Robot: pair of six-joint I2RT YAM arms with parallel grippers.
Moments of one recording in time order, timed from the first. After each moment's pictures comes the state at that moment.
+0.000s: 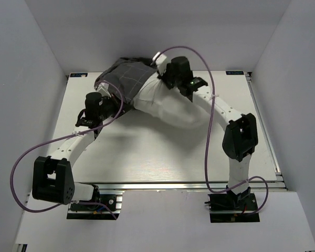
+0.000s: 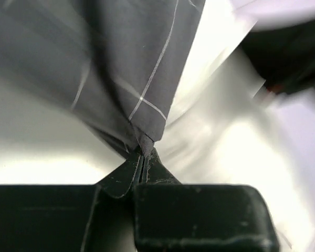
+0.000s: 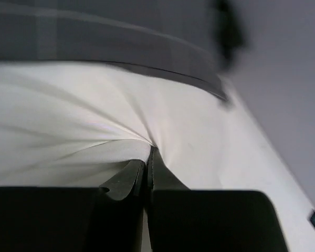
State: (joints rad) left arm -0.18 1.33 0.87 0.13 0.43 -0.74; right arm 0.62 1.94 1.77 -0.30 -0.09 -0.47
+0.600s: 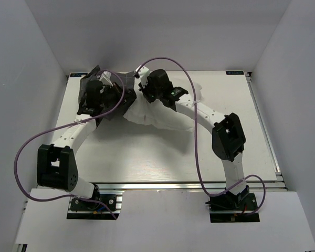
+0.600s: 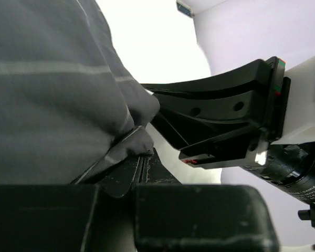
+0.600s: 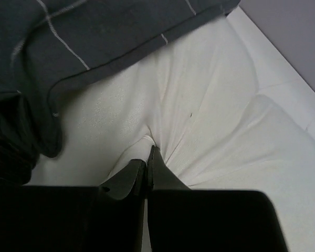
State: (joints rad) left arm -0.18 1.47 1.04 0.10 0.52 -0.78; right arm 0.74 2.06 1.82 -0.24 -0.07 -0.24
